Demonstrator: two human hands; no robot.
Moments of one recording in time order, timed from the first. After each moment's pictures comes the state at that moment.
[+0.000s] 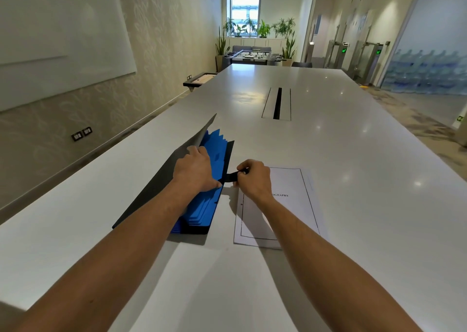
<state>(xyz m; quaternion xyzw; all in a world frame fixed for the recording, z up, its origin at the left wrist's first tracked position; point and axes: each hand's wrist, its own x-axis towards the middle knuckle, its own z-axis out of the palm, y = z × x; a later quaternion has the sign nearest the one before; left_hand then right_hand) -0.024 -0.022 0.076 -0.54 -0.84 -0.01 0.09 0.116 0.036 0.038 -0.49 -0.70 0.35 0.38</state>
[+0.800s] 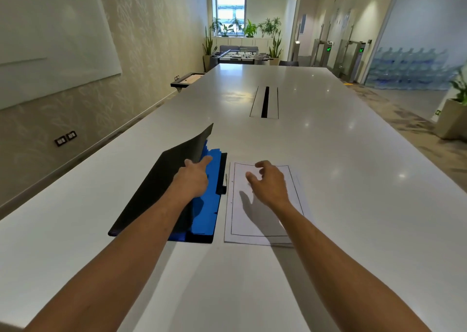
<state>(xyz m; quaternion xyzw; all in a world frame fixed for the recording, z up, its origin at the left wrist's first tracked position) -0.008 -0.022 0.065 -0.57 -0.81 -0.09 -0.06 0.181 0.040 0.031 -0.52 -0.73 0.27 0.36</state>
